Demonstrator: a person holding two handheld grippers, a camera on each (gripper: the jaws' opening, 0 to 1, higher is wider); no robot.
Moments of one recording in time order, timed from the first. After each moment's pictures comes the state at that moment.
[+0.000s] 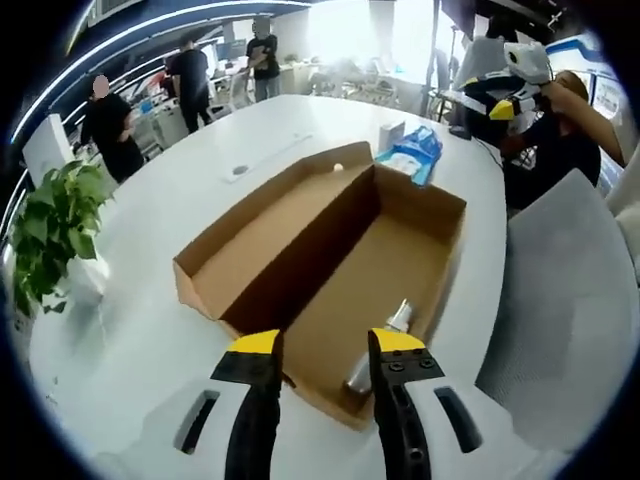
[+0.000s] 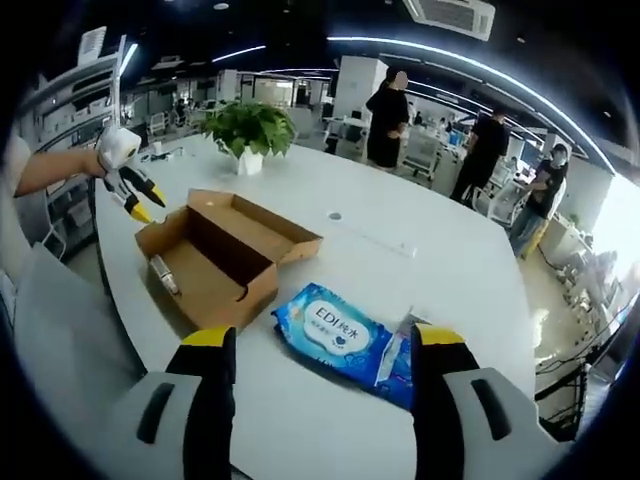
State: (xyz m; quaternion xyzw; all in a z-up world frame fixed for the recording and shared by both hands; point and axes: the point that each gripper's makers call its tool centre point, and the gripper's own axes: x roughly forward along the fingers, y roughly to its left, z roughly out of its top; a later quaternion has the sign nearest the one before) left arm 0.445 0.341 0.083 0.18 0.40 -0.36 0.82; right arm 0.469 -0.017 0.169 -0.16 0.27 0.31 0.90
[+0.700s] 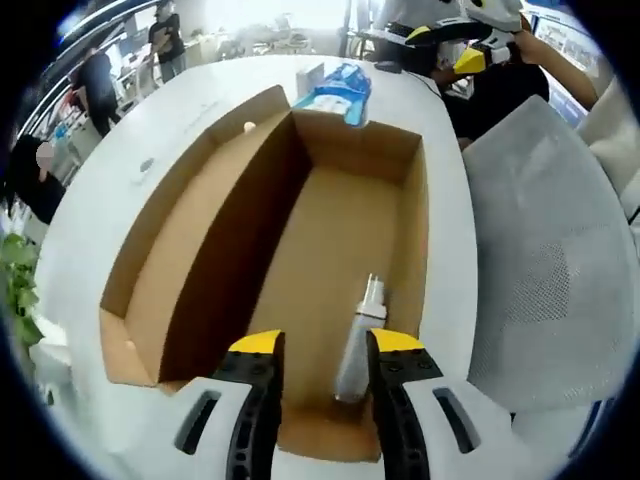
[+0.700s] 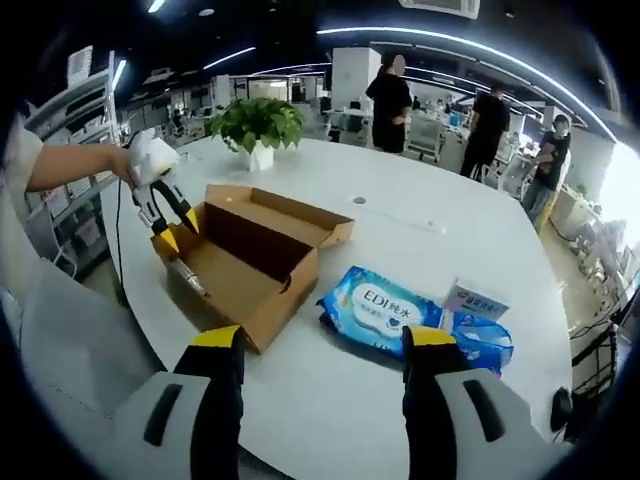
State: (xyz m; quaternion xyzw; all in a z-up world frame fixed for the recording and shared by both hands) left arm 0.438 0.303 0.034 0.27 0.45 -0.49 0.69; right arm 0.441 0.019 0.129 -0.10 0.30 0.31 0.90
